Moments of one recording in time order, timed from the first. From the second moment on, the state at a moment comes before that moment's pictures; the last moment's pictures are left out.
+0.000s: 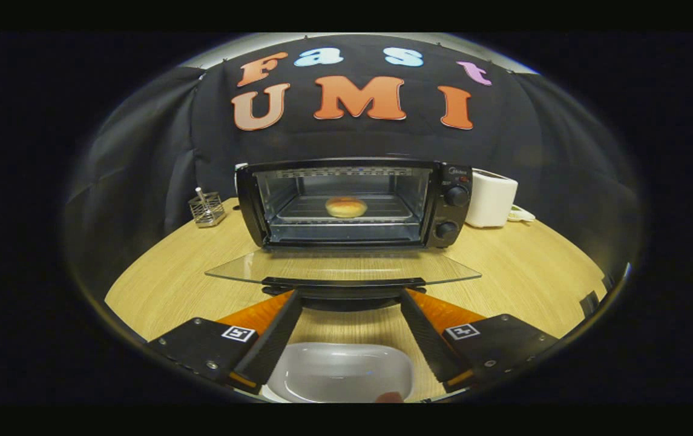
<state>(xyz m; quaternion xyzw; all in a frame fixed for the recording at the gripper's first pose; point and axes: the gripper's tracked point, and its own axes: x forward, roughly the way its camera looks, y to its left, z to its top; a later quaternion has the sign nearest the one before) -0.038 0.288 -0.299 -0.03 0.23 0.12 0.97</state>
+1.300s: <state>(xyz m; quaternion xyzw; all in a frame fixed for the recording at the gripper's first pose) 0.087 0.329 -0.207 0.00 0.12 0.12 0.98</state>
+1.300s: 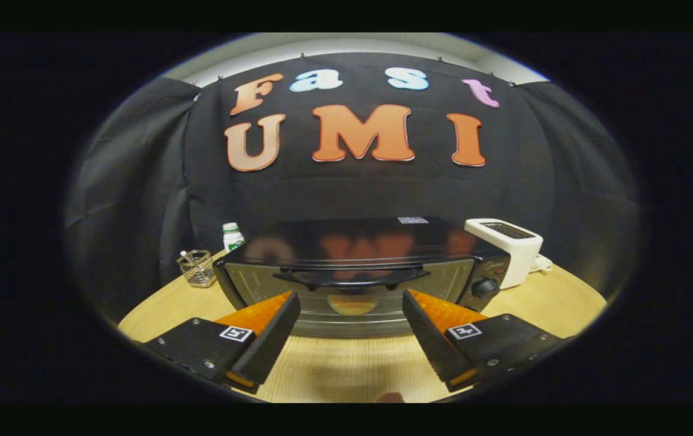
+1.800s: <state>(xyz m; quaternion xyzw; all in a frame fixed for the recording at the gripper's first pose) 0.089 0.311 -0.168 -0.01 0.10 0.11 0.99</state>
